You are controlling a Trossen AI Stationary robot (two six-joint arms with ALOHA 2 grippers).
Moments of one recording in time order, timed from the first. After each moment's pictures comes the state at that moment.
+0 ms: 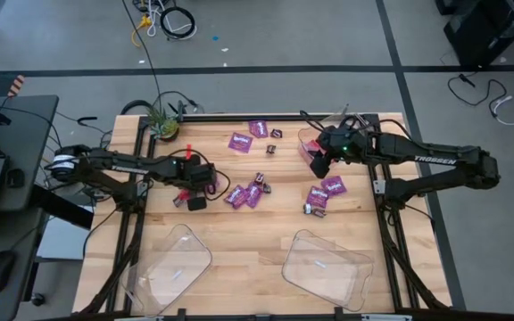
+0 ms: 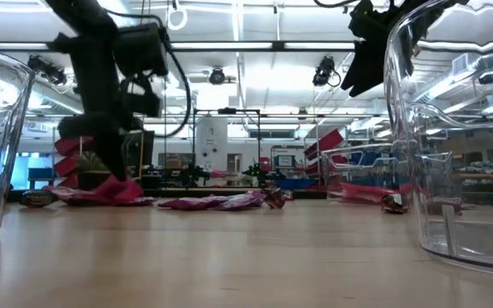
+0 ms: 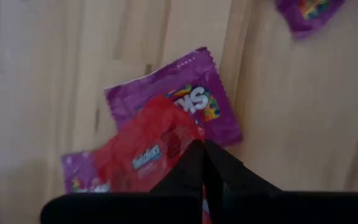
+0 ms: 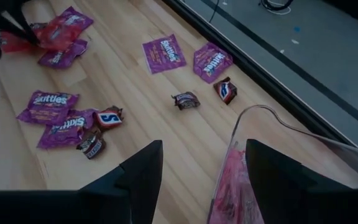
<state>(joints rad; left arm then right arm) 0.12 1.34 0.74 -0.68 -0.23 0.00 -0.23 1.06 0.91 -0.61 0.31 0.29</state>
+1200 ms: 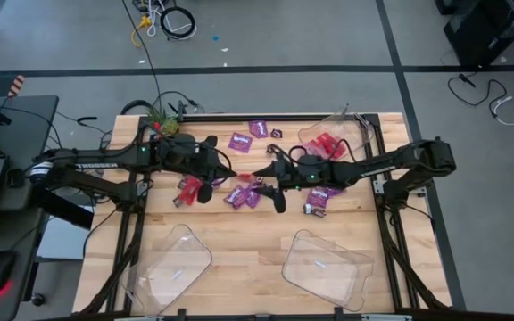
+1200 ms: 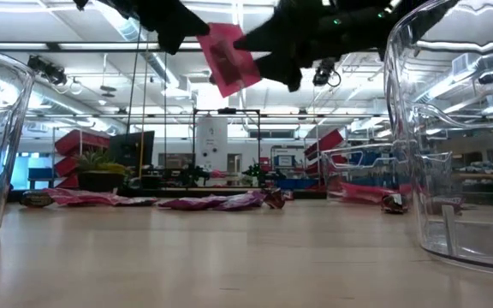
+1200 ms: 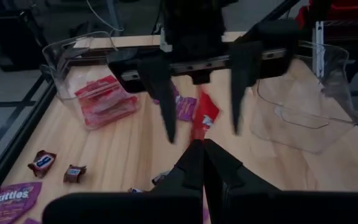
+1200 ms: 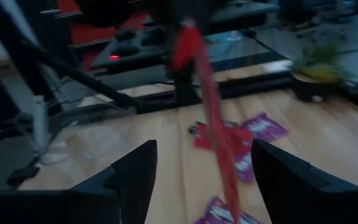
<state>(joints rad) 0.12 1.11 0.92 -0.22 0.13 0.08 -0.02 1.57 0.85 0.52 -0.02 0.18</state>
